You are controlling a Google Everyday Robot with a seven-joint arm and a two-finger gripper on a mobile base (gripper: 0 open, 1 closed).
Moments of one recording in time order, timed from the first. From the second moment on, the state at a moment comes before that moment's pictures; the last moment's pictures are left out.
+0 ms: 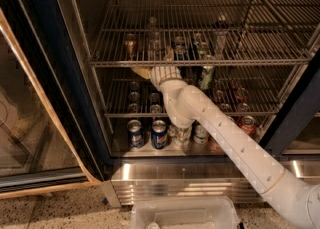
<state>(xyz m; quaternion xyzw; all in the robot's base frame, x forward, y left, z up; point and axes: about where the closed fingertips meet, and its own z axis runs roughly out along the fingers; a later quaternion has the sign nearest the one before) 0.779 0.012 0.805 -0.17 0.64 0.13 0.74</state>
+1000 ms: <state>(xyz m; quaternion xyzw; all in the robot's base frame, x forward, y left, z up) 0.811 0.008 0.801 -0.16 0.66 0.12 0.72</state>
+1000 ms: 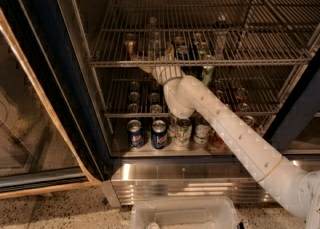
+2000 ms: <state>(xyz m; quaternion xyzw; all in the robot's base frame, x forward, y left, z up) 0.815 0.006 0.796 -0.16 0.67 0.11 0.72</state>
